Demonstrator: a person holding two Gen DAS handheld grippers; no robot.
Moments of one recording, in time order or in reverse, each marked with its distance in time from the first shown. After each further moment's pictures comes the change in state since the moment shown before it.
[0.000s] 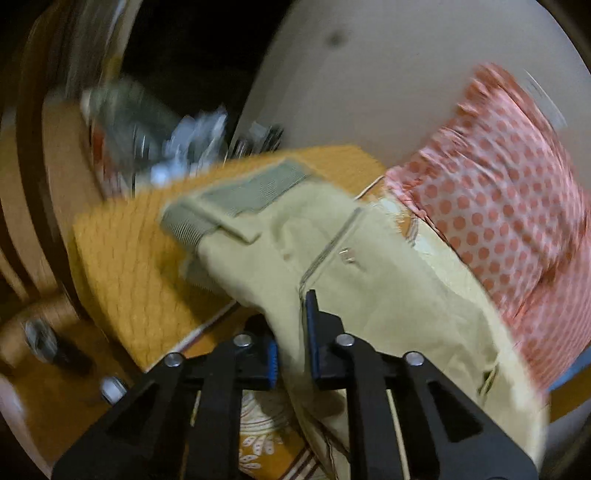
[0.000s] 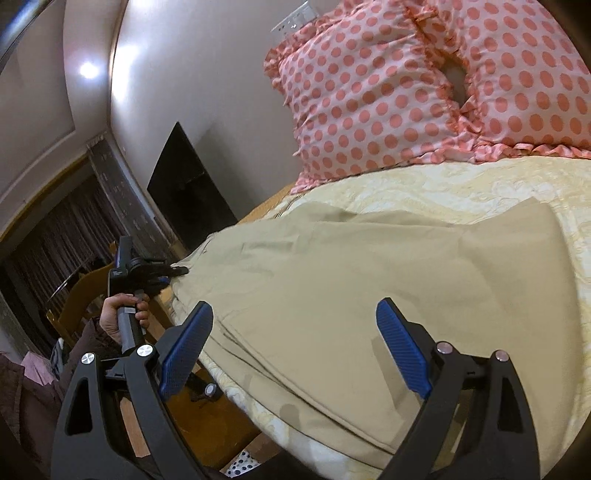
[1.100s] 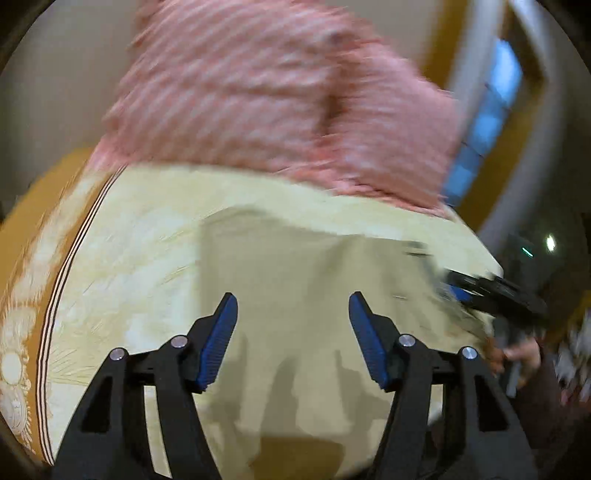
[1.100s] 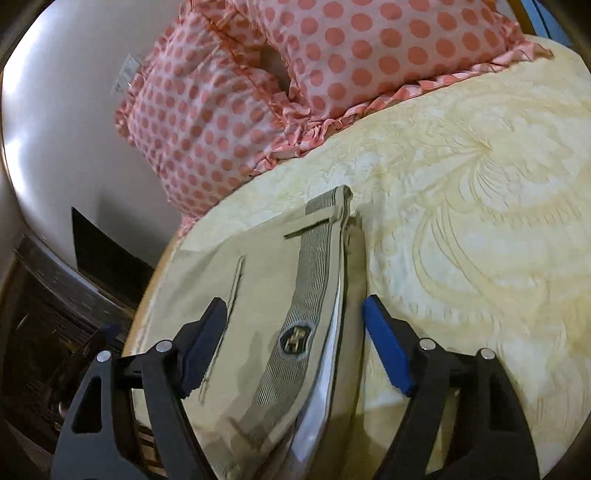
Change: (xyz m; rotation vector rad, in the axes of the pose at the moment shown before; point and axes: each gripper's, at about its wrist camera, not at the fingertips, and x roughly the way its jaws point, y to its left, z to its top) left arm -0.015 -0.207 -0.079 0.589 0.252 -0.564; right arm -0.021 -0.148 0.031 0.398 0.064 -0.269
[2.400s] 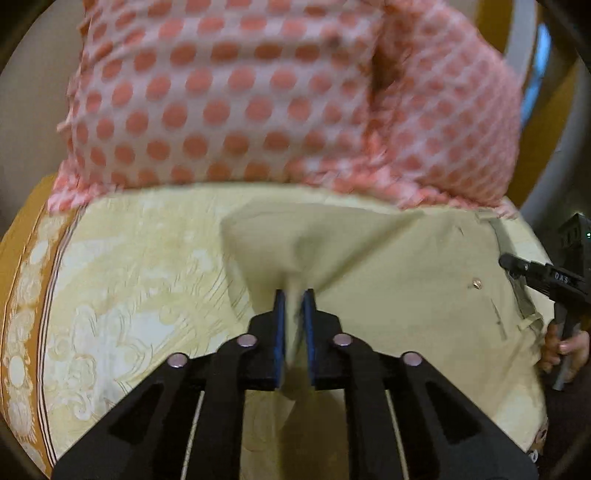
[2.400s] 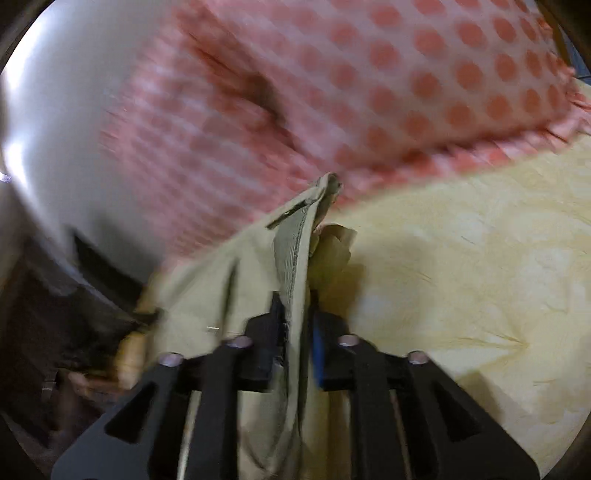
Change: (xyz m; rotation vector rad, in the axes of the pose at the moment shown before) left arm 0.137 0.013 0.097 0.084 0.126 0.122; right arm 0.045 -0.032 0.110 -0.007 0.047 -0.151
